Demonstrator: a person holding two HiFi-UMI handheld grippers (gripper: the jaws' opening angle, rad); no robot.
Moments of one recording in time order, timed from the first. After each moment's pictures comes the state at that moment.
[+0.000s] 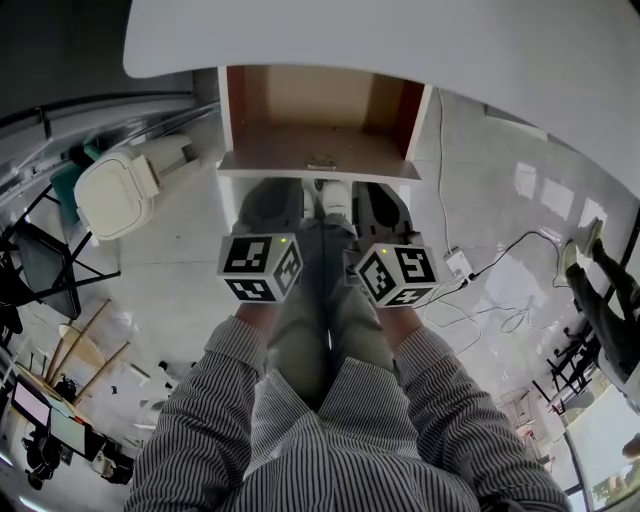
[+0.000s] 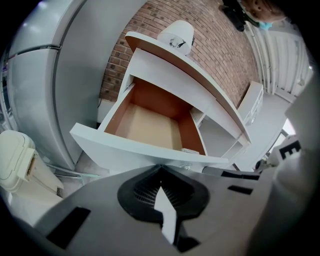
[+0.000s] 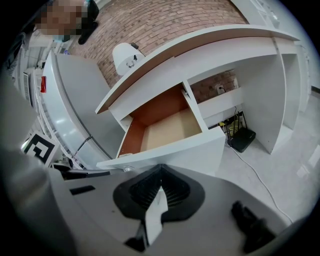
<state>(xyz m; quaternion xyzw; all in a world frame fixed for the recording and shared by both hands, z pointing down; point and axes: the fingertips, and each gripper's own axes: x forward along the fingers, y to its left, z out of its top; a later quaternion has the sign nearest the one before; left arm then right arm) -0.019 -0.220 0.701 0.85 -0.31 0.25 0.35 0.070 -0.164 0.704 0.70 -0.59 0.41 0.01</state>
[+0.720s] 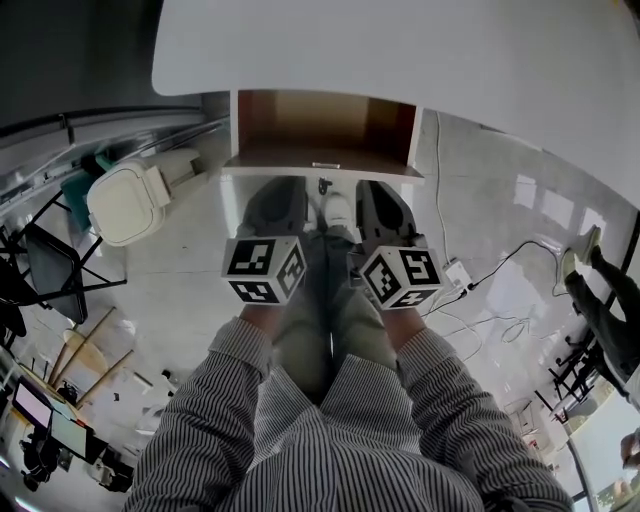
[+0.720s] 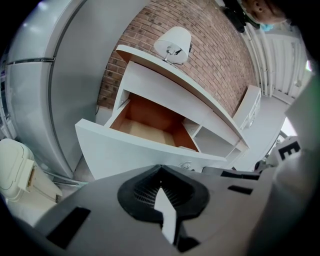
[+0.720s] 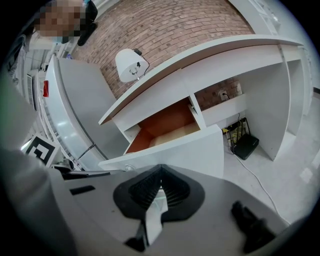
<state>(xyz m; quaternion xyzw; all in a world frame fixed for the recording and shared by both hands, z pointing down) -0.005 -0.238 0.660 0.85 -0.32 0.23 0.34 0.085 -0.183 0.662 0.70 -0.60 0.39 -0.01</state>
